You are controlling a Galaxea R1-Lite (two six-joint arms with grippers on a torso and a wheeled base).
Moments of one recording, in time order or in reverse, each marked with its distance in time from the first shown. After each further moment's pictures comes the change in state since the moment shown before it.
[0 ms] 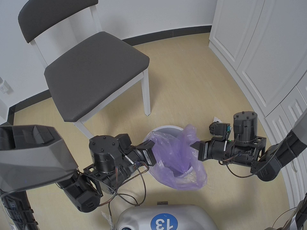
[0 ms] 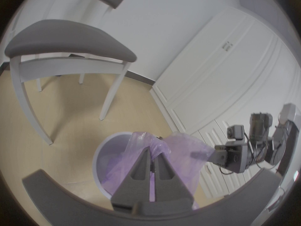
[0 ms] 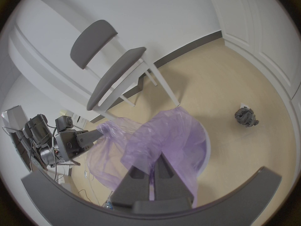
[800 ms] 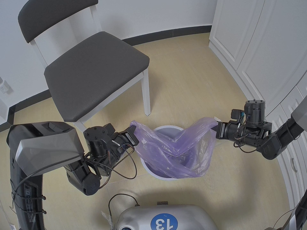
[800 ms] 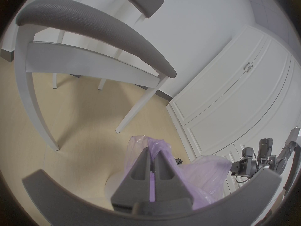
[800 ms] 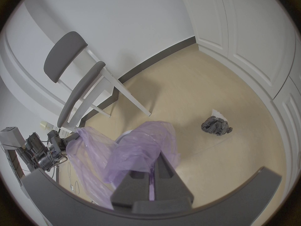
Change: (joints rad) left arm 0.174 0.167 -0.126 -0.128 -0.008 -0.084; right arm -0.233 0.056 -0.122 0.081 0.014 -0.035
